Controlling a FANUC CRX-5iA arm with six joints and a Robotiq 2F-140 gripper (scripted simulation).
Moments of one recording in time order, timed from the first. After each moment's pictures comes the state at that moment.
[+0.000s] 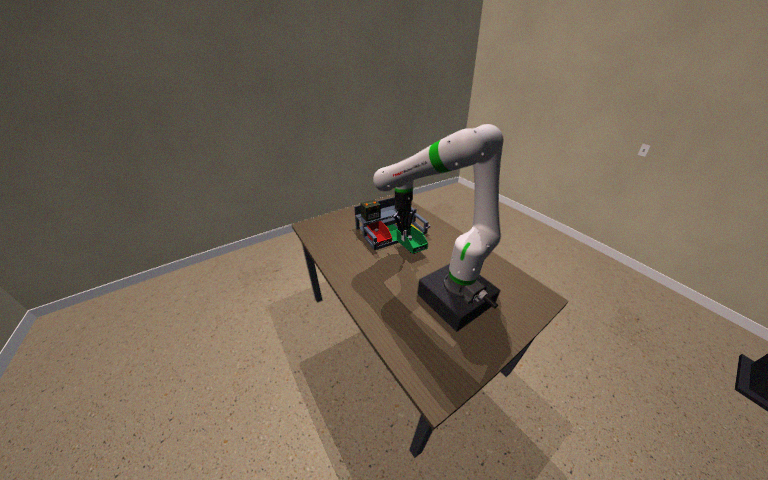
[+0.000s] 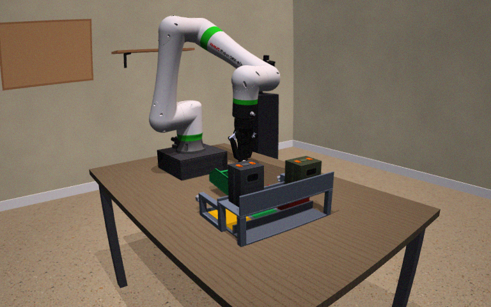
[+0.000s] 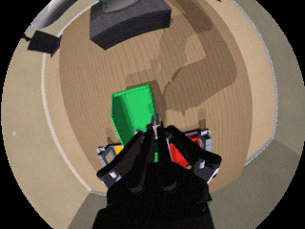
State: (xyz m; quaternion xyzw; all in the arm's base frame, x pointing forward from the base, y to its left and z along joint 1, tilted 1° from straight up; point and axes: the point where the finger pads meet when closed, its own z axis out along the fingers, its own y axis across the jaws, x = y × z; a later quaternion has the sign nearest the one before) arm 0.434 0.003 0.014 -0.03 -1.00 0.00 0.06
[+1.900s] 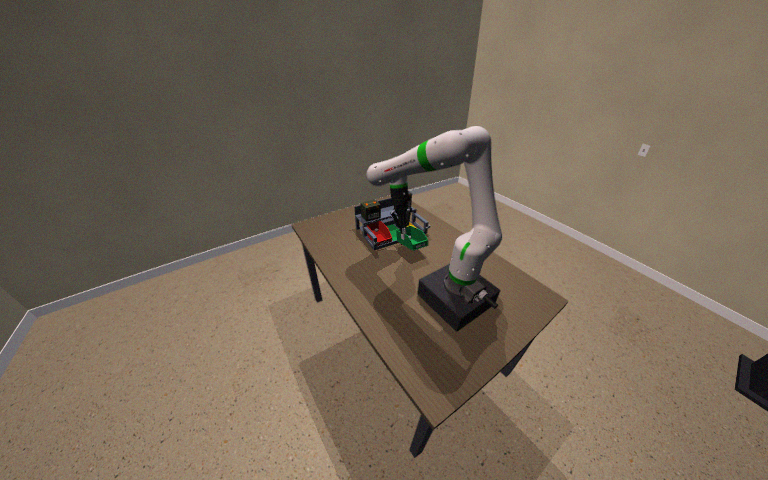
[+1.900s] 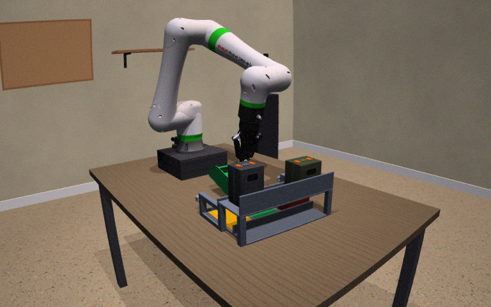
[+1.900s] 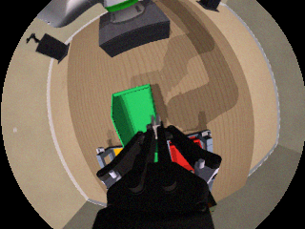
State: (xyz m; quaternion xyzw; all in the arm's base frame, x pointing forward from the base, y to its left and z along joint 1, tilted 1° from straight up) arm 0.442 0.003 0.021 -0.03 -0.99 0.00 0.13
